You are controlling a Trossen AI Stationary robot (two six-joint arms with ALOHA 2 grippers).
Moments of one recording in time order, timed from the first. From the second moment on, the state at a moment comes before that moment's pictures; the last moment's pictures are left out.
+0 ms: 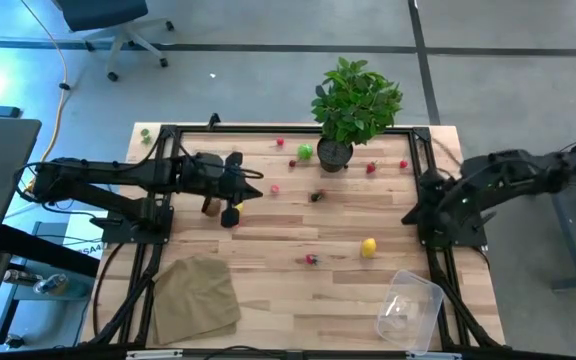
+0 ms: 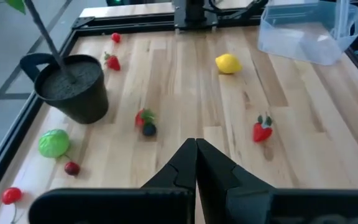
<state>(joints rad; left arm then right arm) 0.18 1.11 0.90 -0.34 0.00 0.10 0.33 0.69 1.09 -0.94 -0.10 0.71</state>
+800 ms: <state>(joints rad) 0.18 1.10 0.90 -0.34 0.01 0.18 0.97 1.59 1.11 -0.97 -0.05 1.40</state>
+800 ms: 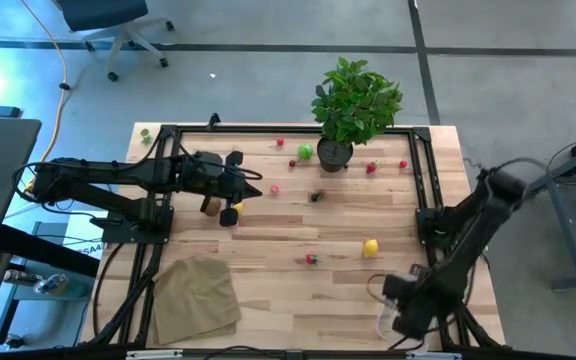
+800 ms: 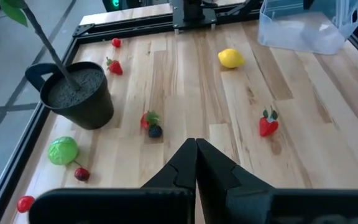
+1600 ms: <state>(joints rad) 0.18 1.01 0.90 -0.49 0.12 0.34 0.77 1.74 1.05 -0.84 -0.07 1.07</state>
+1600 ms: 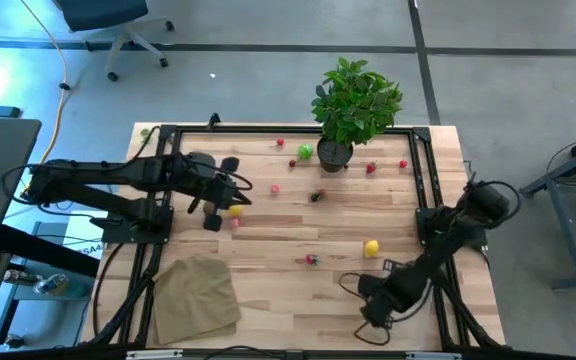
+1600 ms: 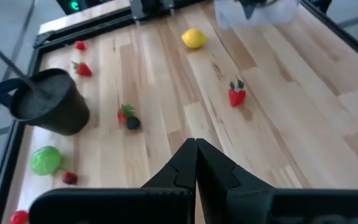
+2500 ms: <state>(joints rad) 0.13 0.90 0.90 -0.61 0.11 0.28 0.22 1.74 1.05 -0.78 0.02 0.47</state>
